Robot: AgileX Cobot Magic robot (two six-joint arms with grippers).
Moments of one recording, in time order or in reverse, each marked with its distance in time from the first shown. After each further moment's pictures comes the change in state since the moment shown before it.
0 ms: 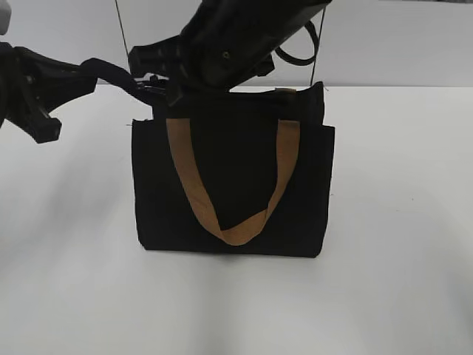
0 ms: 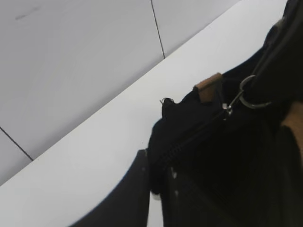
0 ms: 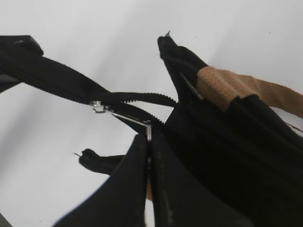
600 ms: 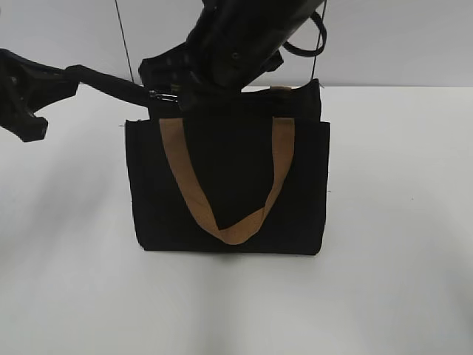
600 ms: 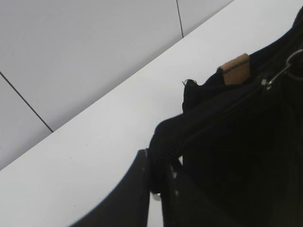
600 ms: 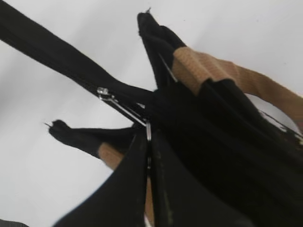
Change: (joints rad) left arm 0.018 -0.043 0.000 0.115 0.102 -0.136; right arm 0.000 0.004 -0.028 -0.058 0.102 -0.038
